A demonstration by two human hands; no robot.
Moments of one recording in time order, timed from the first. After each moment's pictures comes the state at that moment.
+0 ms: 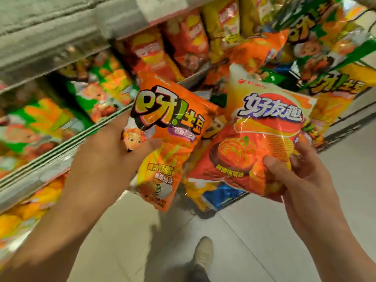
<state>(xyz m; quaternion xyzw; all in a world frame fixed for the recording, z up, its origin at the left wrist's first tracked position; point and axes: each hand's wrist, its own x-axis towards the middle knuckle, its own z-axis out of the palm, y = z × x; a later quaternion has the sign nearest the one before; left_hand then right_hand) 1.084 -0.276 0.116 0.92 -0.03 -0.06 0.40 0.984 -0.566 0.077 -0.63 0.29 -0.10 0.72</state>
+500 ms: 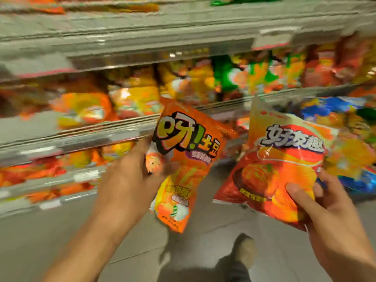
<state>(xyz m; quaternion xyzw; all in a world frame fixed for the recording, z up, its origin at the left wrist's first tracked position) 0.838 0.063 0.108 0.90 0.15 0.02 0.41 0.862 -0.251 0.076 -0.67 0.16 0.04 0.72</state>
